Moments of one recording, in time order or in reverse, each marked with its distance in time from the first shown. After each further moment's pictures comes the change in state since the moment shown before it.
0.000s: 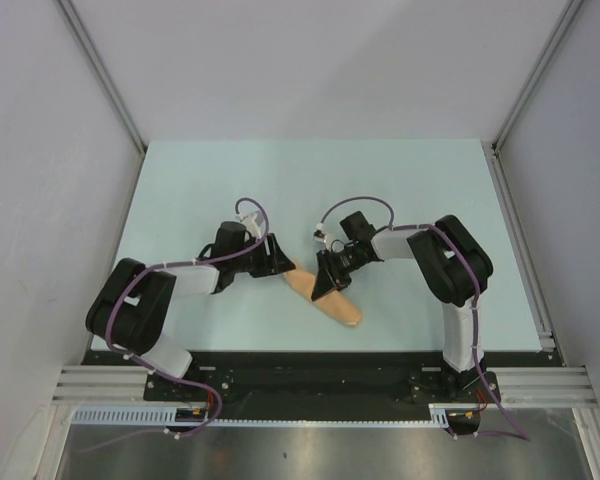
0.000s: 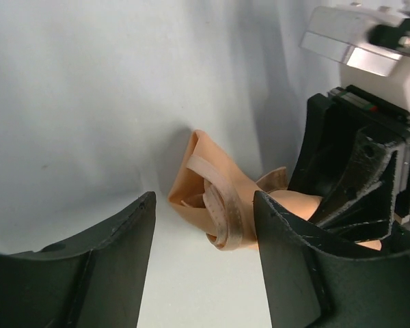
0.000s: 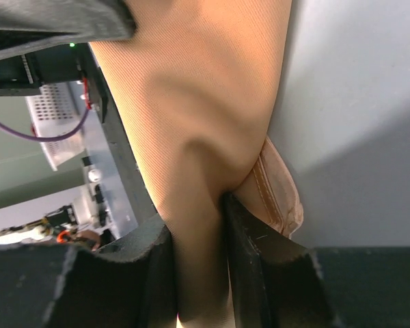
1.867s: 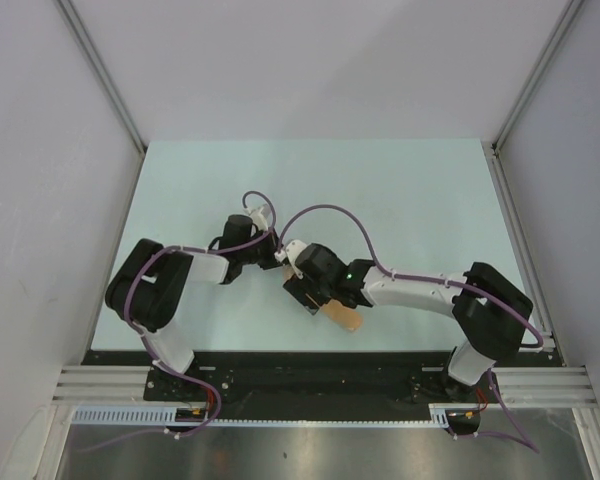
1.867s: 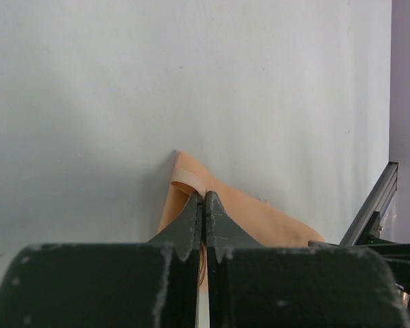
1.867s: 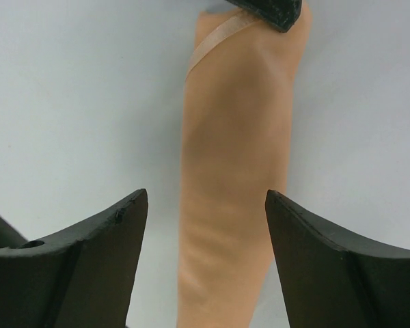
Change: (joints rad) left arm -0.002 0.161 0.080 0.147 0.077 -0.080; right arm 0.457 -0.385 -0.049 -0.082 1.110 -0.171
